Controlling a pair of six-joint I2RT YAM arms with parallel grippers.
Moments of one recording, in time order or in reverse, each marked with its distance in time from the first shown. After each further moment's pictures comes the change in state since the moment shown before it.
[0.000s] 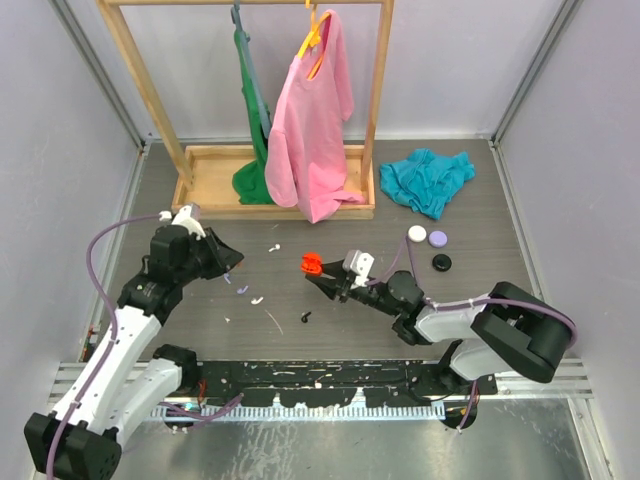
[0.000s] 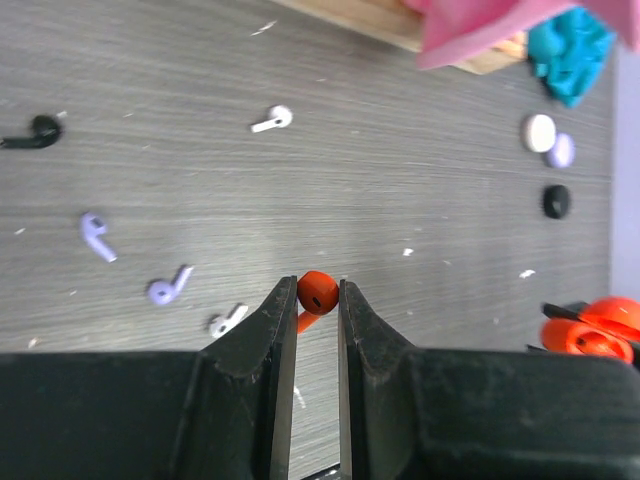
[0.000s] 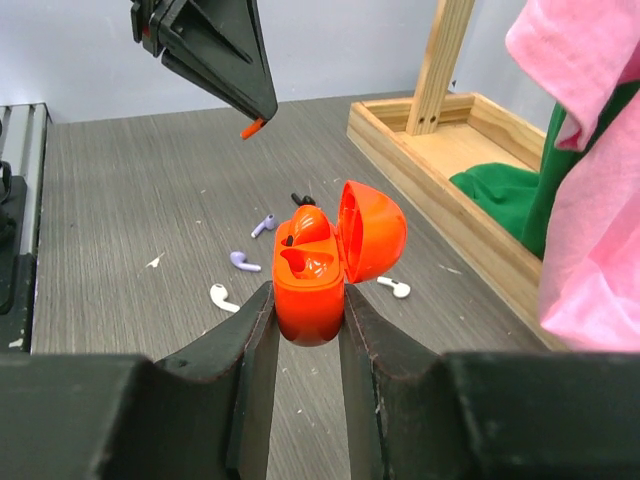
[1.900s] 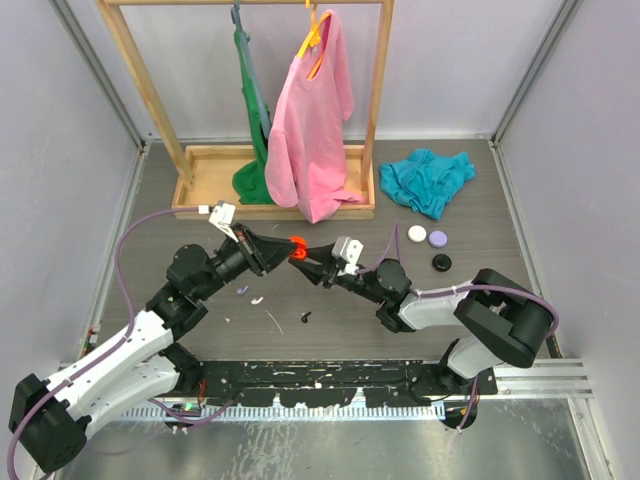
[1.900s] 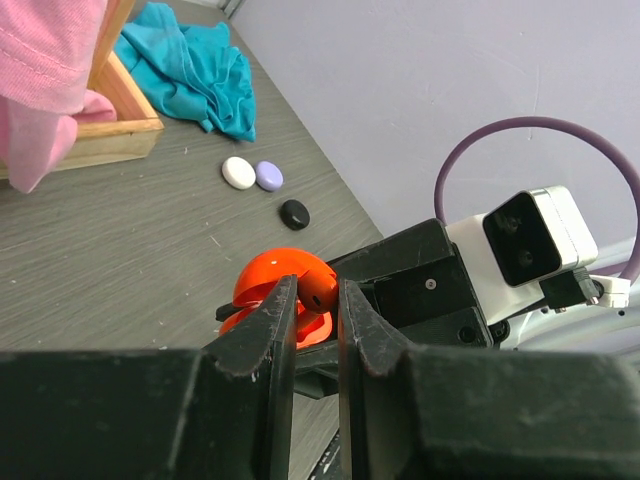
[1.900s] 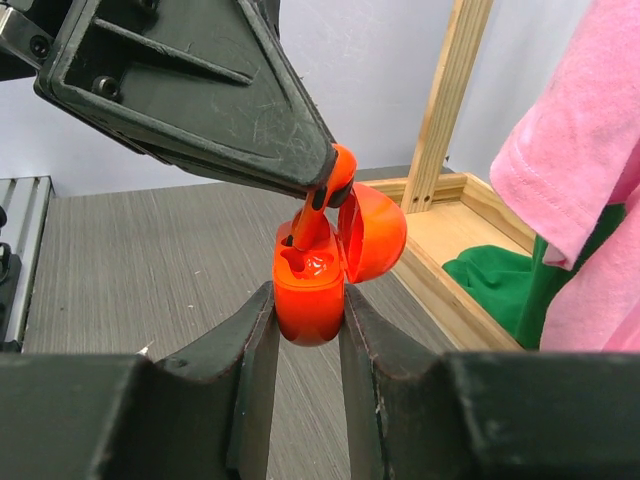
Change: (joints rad) left arm -0.402 0.004 -0.161 0.822 0.062 -0.118; right arm 0.018 0.109 0.179 0.063 -0.003 0.006
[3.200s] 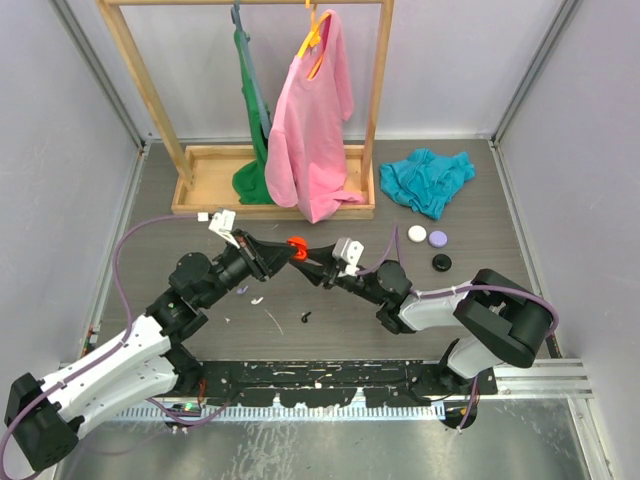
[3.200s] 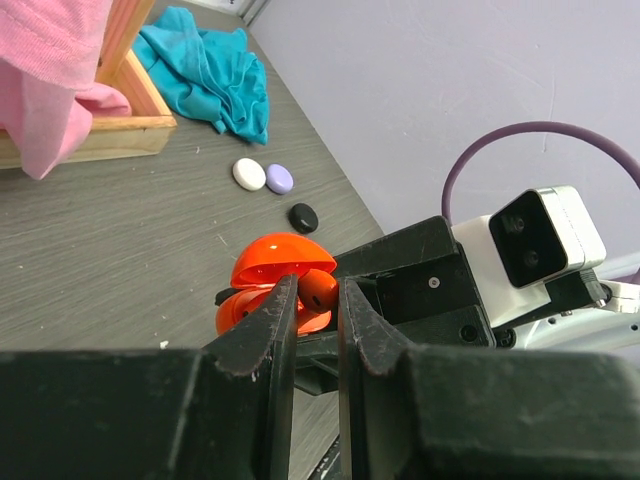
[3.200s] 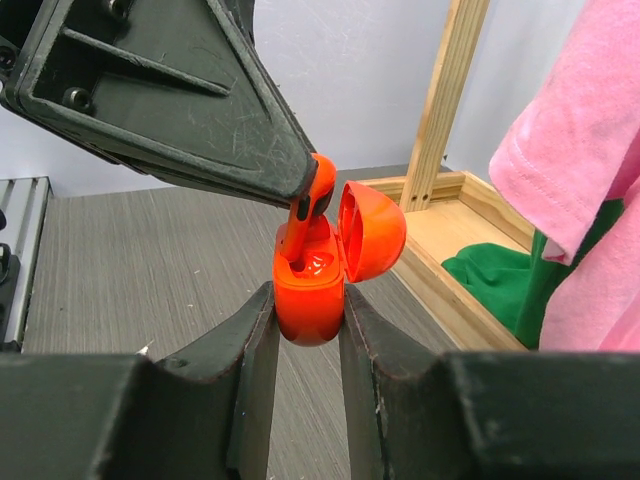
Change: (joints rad) left arm -0.087 -0.036 -0.015 -0.032 -0.140 0.003; right arm 0.000 0.000 -0.008 0.012 0.015 0.000
